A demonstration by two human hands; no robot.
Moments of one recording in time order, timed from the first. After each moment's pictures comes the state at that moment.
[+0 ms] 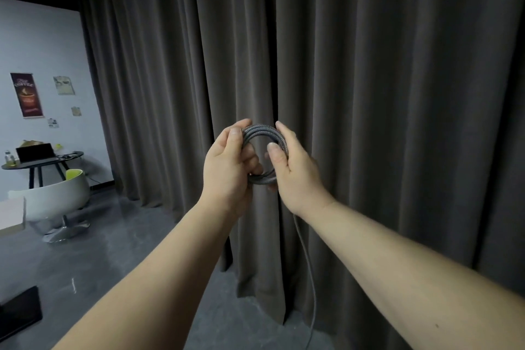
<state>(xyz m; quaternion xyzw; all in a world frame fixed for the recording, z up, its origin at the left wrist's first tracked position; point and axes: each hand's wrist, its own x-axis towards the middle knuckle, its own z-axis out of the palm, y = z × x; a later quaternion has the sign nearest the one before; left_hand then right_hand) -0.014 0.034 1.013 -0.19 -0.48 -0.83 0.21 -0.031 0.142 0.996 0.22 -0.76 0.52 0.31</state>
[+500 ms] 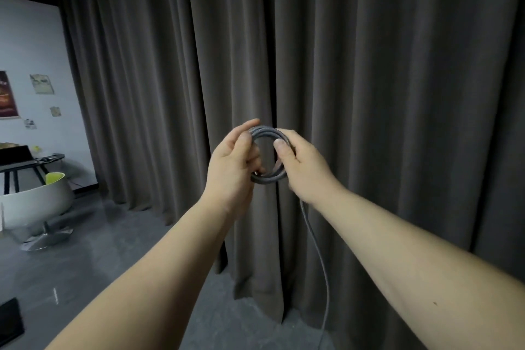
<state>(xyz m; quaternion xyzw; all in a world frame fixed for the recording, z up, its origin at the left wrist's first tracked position) -0.028 -0.011 1.006 -0.24 -0.51 -0.81 0.18 -0.046 0.113 0.999 0.24 -0.77 0.51 0.30</state>
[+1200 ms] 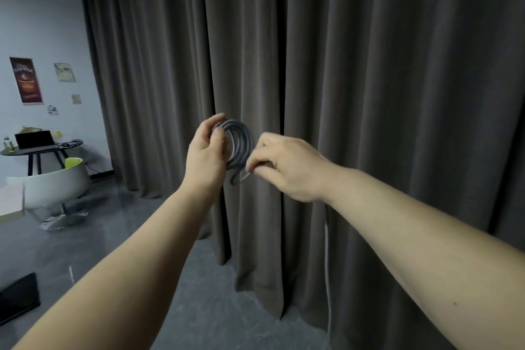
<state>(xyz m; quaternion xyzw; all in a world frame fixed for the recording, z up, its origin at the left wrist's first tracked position) -0.062 -0.033 1.004 -0.11 -0.62 -0.70 0.34 -0.037 0.129 1.030 0.42 -0.85 0.15 0.27</state>
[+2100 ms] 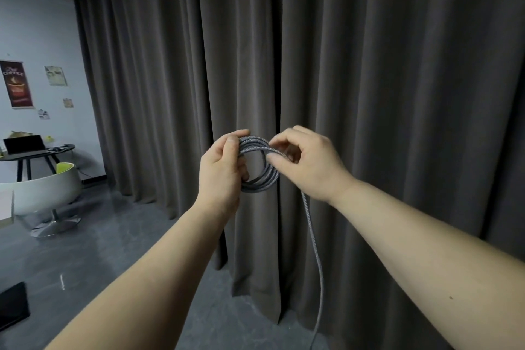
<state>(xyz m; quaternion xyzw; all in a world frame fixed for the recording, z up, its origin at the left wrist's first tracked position) -0.046 -0.004 0.996 -0.15 -0.57 -0.76 0.28 -0.061 0.146 1.013 0.32 -0.78 0.36 0.39</state>
